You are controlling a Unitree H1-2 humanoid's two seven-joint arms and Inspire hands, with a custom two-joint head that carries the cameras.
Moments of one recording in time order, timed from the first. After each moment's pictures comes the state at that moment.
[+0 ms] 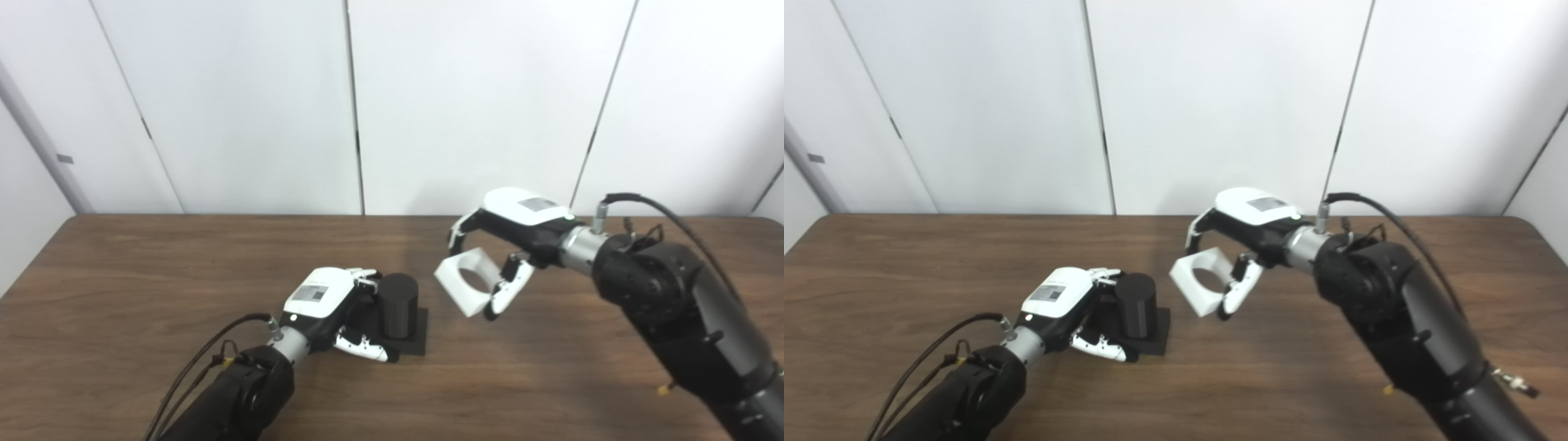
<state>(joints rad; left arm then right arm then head) -0.43 0.35 -0.59 0.23 0.74 0.03 -0.04 -0.60 -0.46 0.36 -0.27 -0.65 0.23 0.70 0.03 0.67</state>
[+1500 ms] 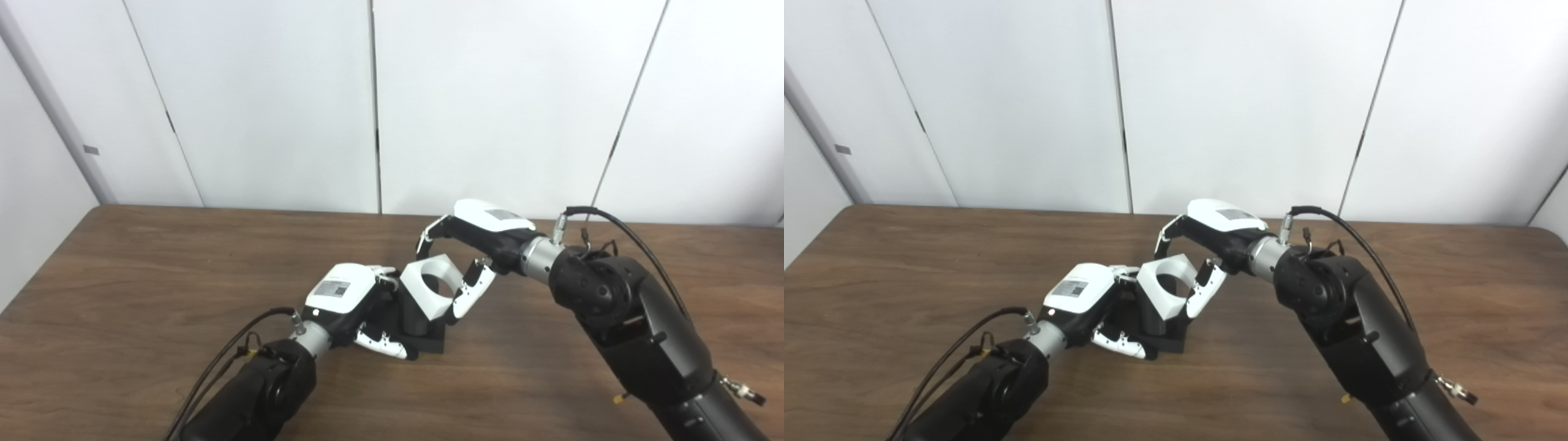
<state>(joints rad) -0.43 0.33 -0.60 0.21 0.76 0.07 -0.04 -0.63 -0.32 0.38 -0.09 -0.63 0.23 0.63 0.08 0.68</state>
